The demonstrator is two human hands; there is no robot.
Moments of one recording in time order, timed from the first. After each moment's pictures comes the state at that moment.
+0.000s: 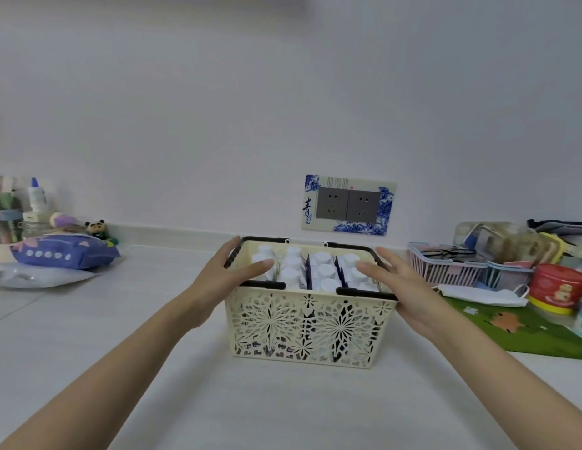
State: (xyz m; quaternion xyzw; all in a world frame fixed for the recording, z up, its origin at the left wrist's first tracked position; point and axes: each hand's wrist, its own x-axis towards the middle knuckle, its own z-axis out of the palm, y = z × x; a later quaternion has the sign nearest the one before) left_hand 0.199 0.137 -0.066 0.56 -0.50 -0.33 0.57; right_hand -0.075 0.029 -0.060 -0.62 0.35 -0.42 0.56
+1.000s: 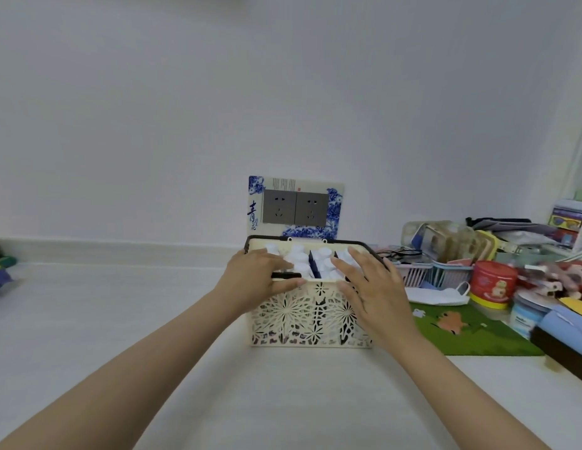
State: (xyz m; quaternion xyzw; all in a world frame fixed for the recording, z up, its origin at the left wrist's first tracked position) left_hand 0.107 0.004 -0.059 0.62 -0.75 0.15 0.18; right_hand -0.124 -0.034 -0.096 -0.82 0.46 -0.29 -0.16
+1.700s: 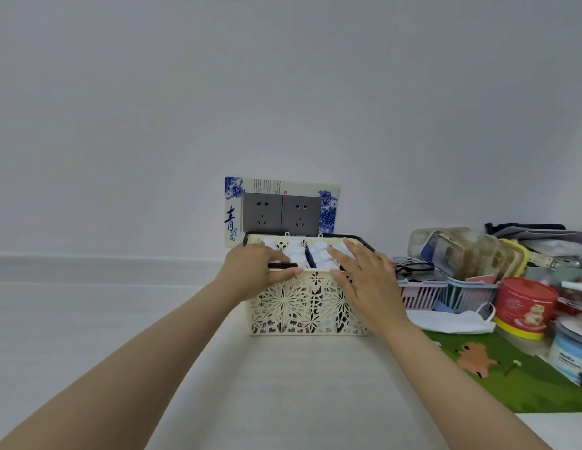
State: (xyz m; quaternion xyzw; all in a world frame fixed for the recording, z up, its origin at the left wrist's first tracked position) left_hand 0.100 -0.126 -0.061 0.65 -0.72 0.13 0.21; right_hand -0.126 -0.164 -0.096 -0.82 0.46 -0.31 -0.16
